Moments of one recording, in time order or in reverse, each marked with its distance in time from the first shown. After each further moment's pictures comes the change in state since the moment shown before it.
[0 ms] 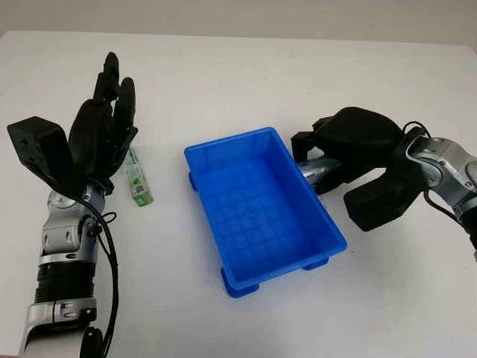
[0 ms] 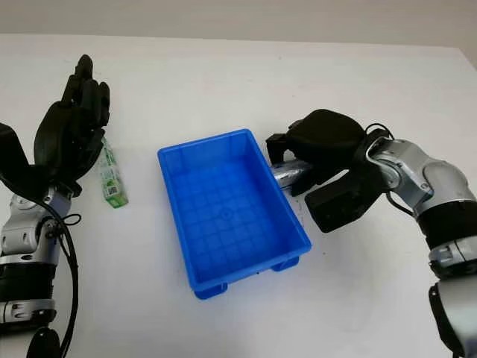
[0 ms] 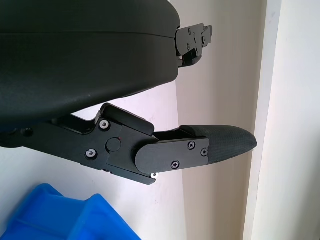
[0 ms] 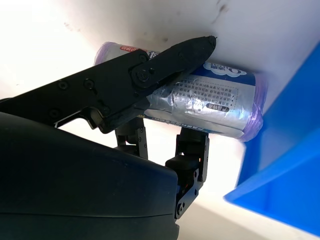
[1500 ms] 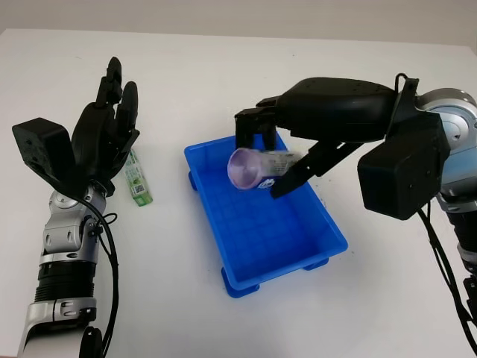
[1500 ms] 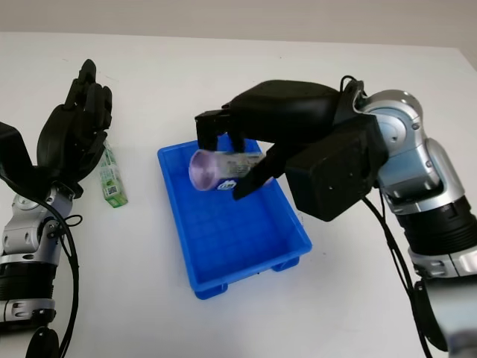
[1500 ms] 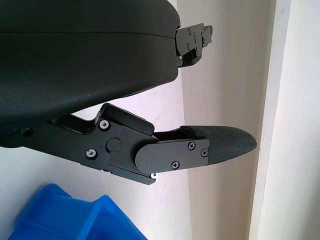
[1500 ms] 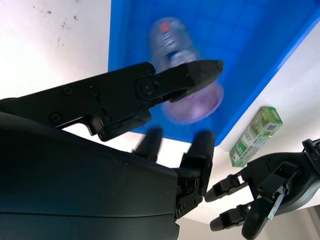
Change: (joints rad) left arm -0.003 0.005 -0.015 0.025 0.002 -0.004 0.011; right arm 0.020 0.074 -0.125 -0.717 0.686 0.426 0.864
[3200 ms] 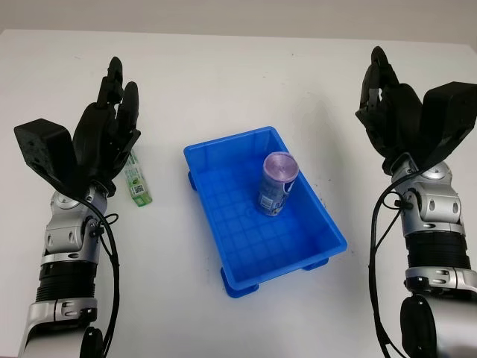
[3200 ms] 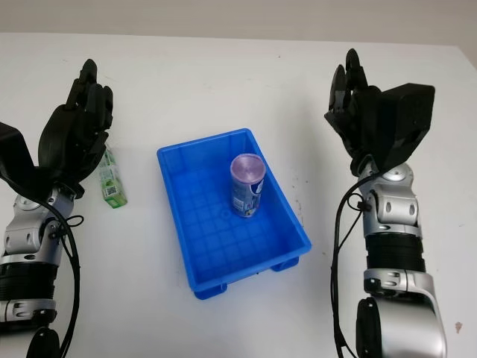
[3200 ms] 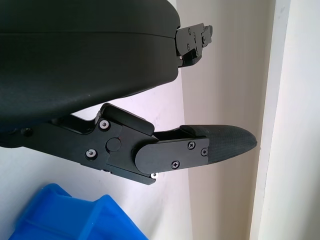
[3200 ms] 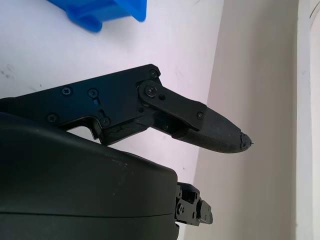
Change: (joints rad) left arm 0.000 -0.002 -0.001 0.008 0.002 -0.012 -0.004; right arm 0.192 0.395 -0.473 0.420 0.376 0.414 -0.741
